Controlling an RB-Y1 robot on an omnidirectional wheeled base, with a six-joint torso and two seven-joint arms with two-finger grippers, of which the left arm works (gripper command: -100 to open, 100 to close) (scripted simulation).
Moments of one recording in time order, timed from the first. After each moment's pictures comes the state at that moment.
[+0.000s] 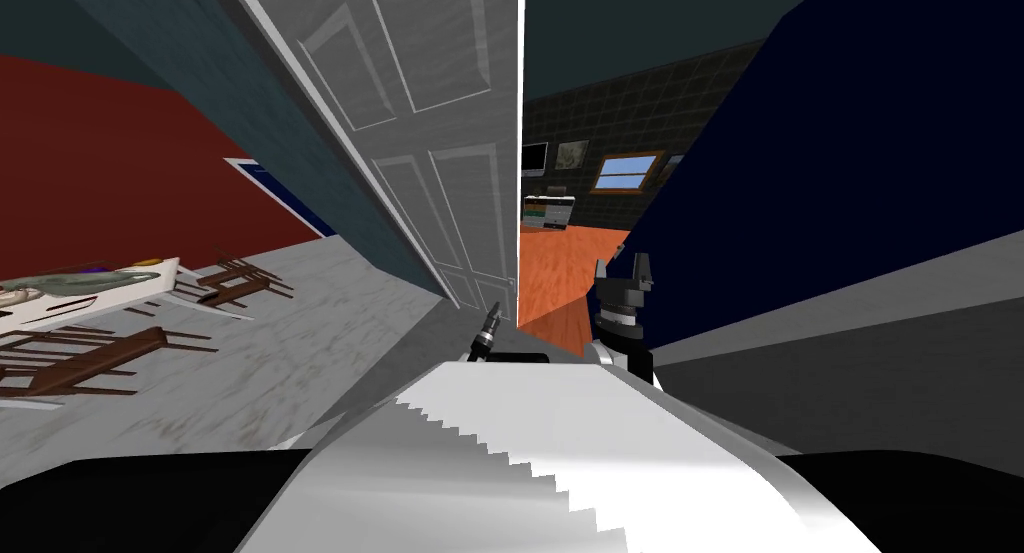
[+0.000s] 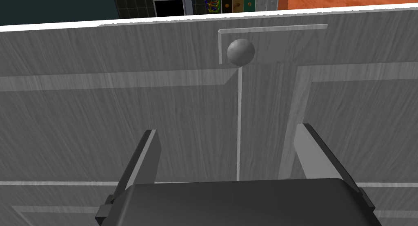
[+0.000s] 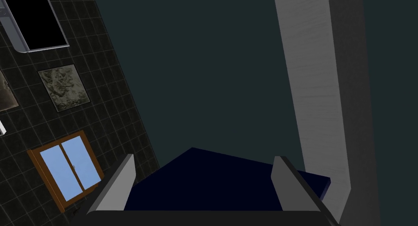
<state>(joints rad) 0.18 0.09 -0.33 -1.08 -0.07 -0.73 0.09</state>
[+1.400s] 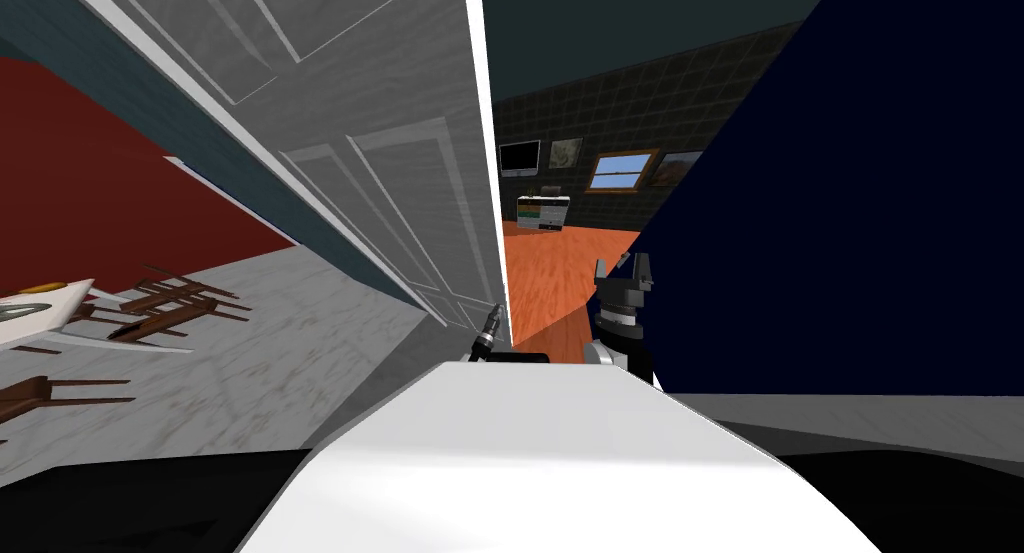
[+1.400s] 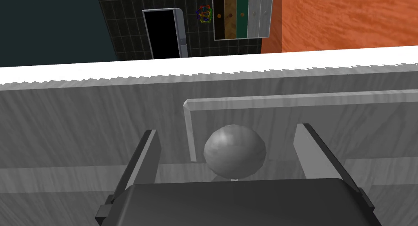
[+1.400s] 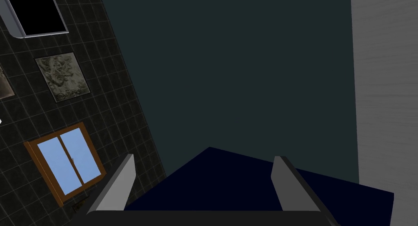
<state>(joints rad) 0.14 0.07 -0.31 -0.96 -0.06 -0.77 0.08</state>
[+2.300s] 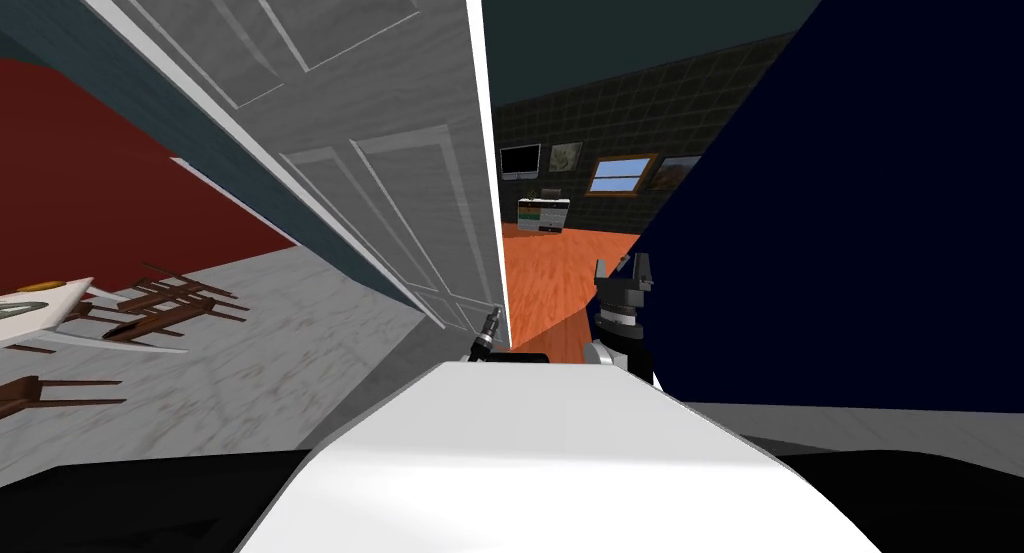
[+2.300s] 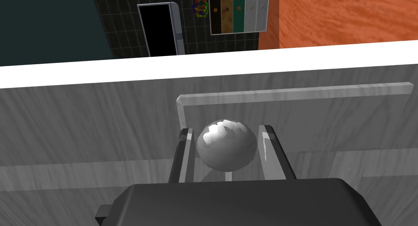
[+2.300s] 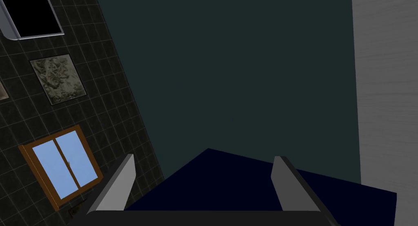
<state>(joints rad) 0.14 0.07 -0.30 -0.95 -0.06 -0.76 0.07</state>
